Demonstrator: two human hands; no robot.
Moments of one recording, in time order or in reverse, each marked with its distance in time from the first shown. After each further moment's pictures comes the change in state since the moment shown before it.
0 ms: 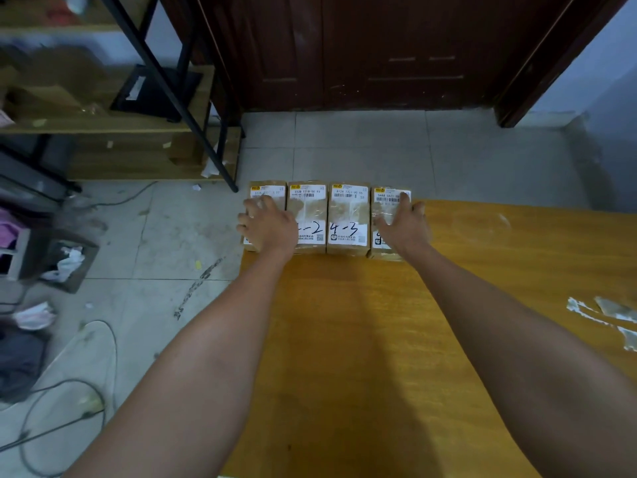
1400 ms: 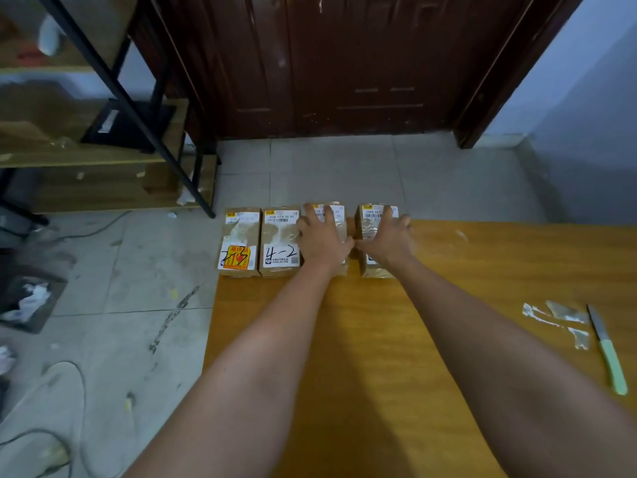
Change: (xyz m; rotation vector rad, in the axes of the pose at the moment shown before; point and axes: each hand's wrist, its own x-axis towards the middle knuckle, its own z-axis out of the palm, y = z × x) left_hand -0.063 0.115 -0.019 -0.149 -0.192 0.429; right_hand -0.002 0.001 -0.041 -0.171 0.008 0.115
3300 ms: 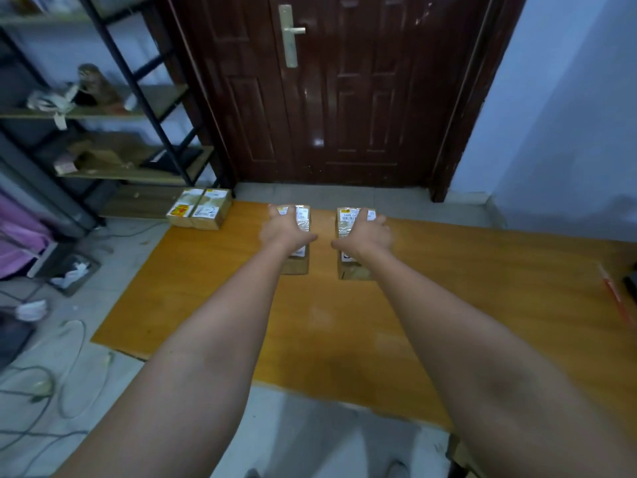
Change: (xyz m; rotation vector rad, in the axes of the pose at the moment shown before) left_hand -0.291 0.296 0.013 -0.003 0.147 -0.258; right_hand -0.150 0.353 -0.170 0.010 0.084 -0.235
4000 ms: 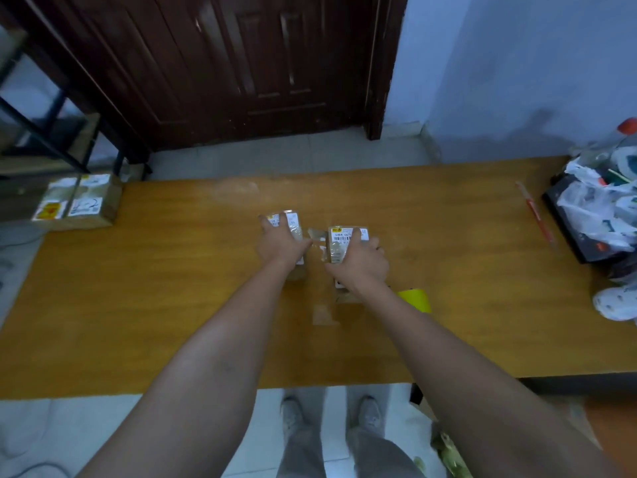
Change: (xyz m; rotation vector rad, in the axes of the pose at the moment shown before) left_hand 0.008 0.098 0.170 0.018 -0.118 0.105; right_hand -0.002 0.161 0.072 0.030 -0.069 0.228
